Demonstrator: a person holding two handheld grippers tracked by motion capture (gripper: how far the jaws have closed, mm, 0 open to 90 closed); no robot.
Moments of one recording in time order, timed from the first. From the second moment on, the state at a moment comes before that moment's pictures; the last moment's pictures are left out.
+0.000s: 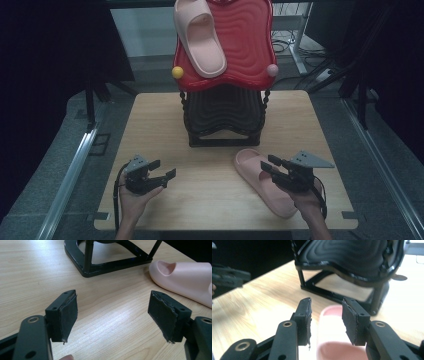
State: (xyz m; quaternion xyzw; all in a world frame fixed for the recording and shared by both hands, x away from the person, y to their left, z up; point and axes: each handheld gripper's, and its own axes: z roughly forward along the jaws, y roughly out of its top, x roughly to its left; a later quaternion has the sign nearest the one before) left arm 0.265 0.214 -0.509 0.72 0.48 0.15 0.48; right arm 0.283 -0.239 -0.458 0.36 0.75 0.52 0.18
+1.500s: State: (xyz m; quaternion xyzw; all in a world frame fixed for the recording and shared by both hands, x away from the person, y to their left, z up) left arm 0.261 0.214 -0.507 0.71 0.48 0.15 0.49; right arm 0.246 -0.258 -0.536 0.34 0.84 0.39 0.15
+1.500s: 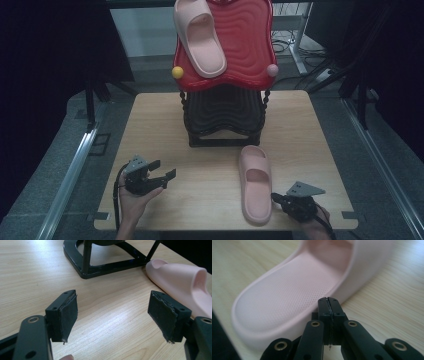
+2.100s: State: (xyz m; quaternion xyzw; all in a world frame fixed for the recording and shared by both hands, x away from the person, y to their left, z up) left arm 0.262 0.205 -0.509 0.72 0.47 0.15 0.49; right arm 0.243 -0.232 -0.537 0.32 0.84 0.40 0.15
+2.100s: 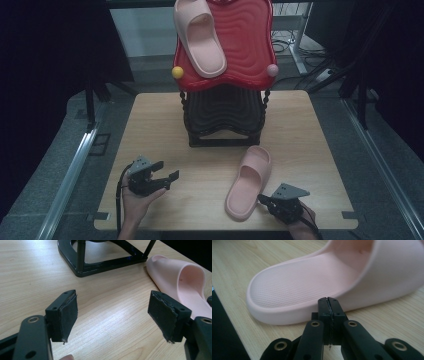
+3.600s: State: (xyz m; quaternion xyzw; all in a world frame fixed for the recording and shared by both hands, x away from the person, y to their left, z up) left arm 0.300 0.022 -0.527 0.78 0.41 0.06 0.47; right arm 0.263 -0.311 -0.534 0.46 0.76 0.43 0.18
